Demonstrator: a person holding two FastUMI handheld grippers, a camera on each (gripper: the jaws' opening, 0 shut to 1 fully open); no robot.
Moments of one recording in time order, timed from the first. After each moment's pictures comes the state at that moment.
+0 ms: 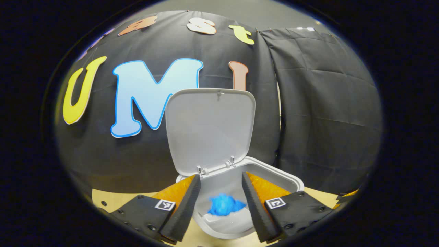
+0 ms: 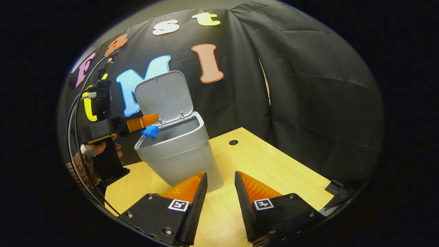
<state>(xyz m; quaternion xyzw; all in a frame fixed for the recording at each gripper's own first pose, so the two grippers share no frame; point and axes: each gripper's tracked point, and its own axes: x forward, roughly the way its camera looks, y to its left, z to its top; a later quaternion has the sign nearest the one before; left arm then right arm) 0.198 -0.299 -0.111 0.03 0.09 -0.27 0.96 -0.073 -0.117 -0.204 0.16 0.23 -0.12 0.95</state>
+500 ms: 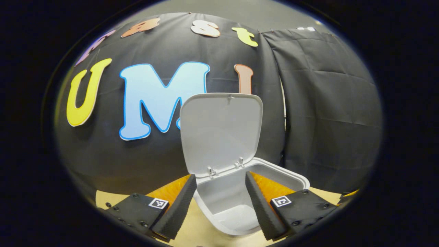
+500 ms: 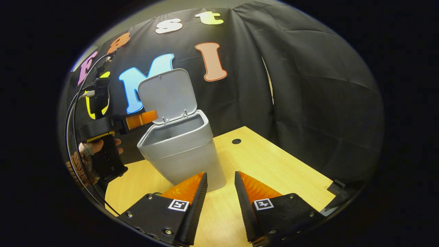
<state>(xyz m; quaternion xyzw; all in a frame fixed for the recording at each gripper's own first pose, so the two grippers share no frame) 0.201 -0.272 -0.104 0.03 0.08 -0.25 0.96 -0.067 -0.101 -0.206 0.16 0.24 -0.10 0.95</state>
